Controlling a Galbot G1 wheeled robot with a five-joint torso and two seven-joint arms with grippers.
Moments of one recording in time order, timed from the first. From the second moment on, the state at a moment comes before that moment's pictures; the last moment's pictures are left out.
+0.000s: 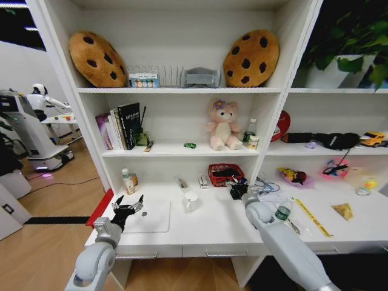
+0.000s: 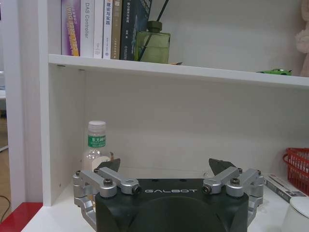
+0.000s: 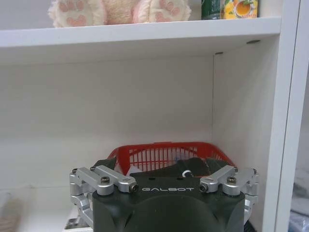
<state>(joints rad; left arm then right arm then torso) 1.40 -1.25 -0.62 -2.07 -0.43 0.29 -0.04 -0.82 1.00 0.18 1.54 0.72 -0.18 0.28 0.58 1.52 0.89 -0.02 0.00</state>
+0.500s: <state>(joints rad) 1.40 -1.25 -0.62 -2.07 -0.43 0.29 -0.04 -0.83 1.00 0.16 1.70 0.95 -0.34 0.54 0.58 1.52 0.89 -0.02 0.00</state>
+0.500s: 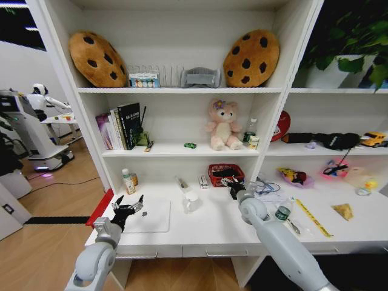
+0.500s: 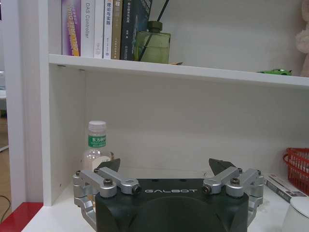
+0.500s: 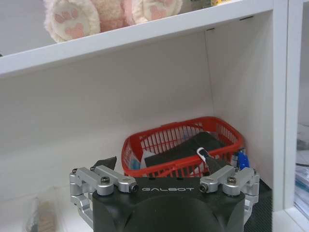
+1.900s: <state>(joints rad) 1.40 -1.25 -0.62 -2.07 -0.43 0.29 -0.04 -0.69 0.97 0.27 1.48 1.11 -0.62 0.36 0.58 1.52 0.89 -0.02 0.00</state>
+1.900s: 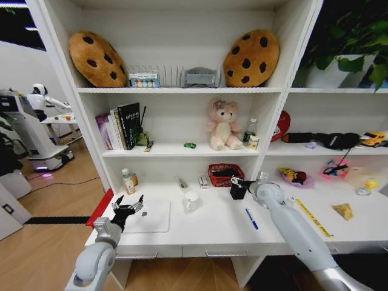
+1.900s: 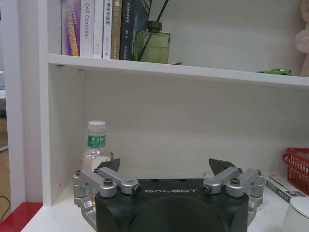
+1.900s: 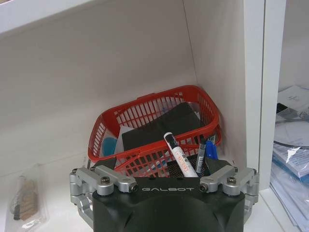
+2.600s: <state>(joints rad) 1.40 -1.25 -0.62 -2.07 -0.43 0.29 -0.04 -0.67 1.01 0.26 1.40 1.09 -0.60 0.30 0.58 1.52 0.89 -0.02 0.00</state>
